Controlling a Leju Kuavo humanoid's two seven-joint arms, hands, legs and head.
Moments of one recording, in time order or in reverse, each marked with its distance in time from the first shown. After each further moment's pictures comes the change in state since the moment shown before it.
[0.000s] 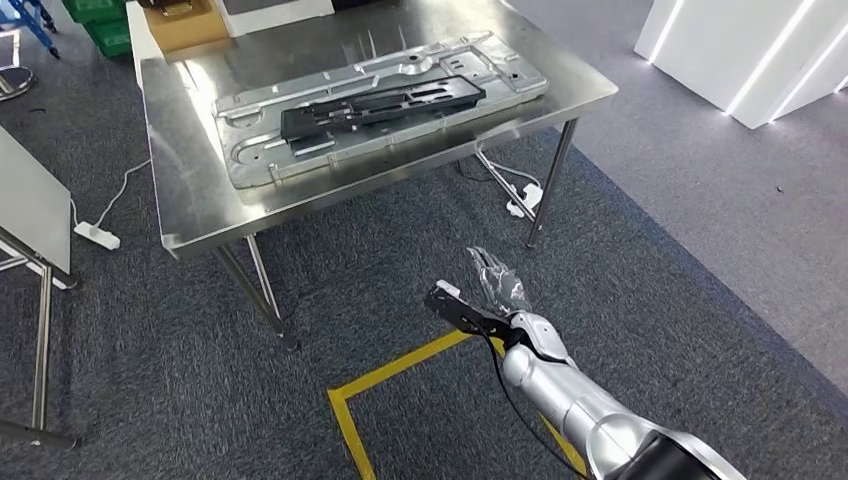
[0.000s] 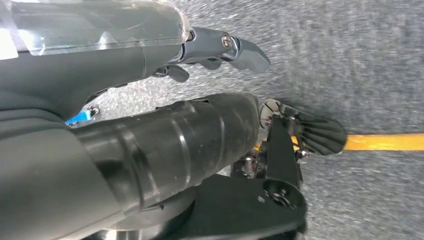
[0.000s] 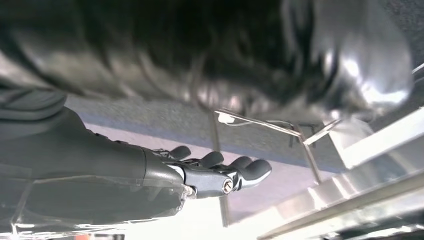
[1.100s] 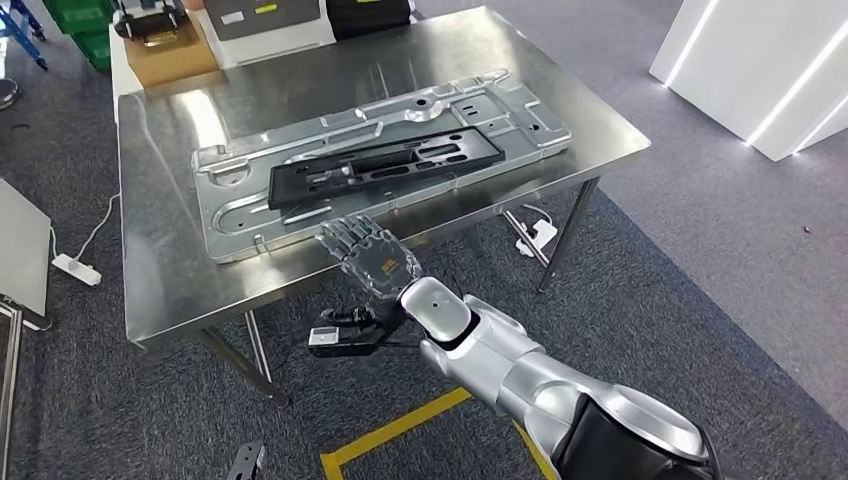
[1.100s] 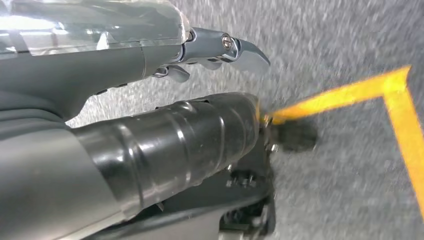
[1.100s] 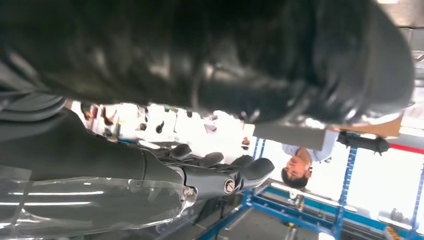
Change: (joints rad) left arm -0.074 0.010 -0.048 -0.001 -0.150 -0.024 0.038; right arm -0.223 0.196 0.416 -0.038 0.473 -0.037 0.075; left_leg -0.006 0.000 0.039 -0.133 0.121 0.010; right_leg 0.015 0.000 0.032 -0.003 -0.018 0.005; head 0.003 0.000
